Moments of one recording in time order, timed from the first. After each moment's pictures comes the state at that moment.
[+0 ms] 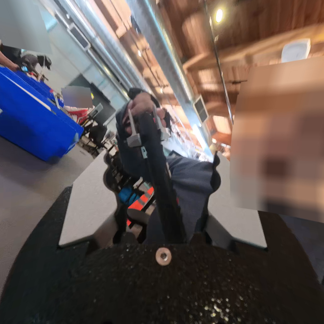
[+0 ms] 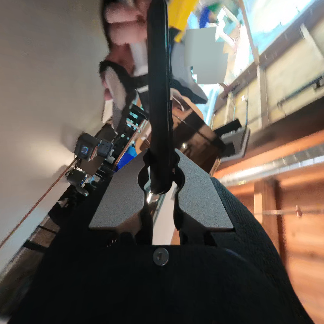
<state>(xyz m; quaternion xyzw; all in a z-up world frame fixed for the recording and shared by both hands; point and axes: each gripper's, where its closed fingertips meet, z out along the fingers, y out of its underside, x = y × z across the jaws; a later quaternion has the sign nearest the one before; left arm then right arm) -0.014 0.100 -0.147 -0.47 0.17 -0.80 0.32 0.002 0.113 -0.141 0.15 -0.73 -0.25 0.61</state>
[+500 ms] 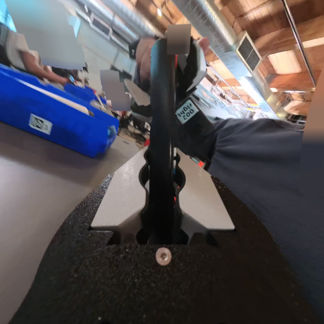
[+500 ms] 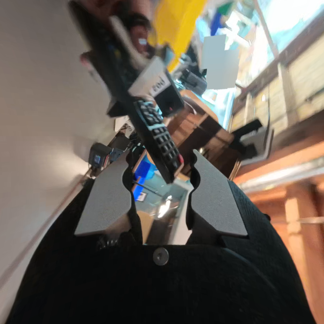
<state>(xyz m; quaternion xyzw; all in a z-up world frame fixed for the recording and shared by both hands) 0.015 0.097 -0.177 -0.53 0.28 -0.67 0.43 -0.014 0.125 -0.130 0.08 -0.76 -0.18 0.61</state>
